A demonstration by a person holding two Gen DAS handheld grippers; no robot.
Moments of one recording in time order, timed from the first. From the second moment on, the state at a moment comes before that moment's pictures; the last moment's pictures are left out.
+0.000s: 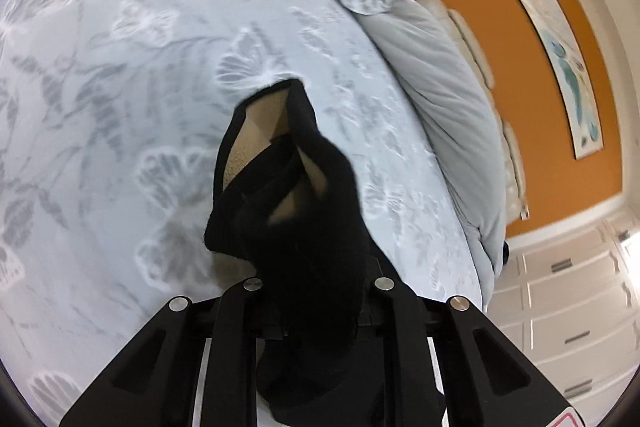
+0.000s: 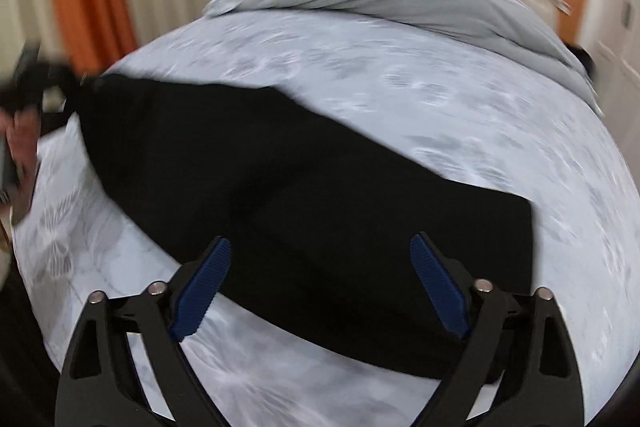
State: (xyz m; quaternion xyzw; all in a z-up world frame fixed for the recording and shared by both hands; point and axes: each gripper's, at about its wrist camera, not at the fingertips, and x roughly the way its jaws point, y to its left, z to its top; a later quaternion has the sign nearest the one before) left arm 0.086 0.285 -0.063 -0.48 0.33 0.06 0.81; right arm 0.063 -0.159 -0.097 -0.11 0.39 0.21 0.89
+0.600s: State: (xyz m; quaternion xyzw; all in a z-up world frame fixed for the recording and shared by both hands) left arm 0.094 0.286 -0.058 -0.44 0.36 0.05 0.82; right arm 0.116 -0.095 -0.122 -0.05 0.42 0.27 0.86
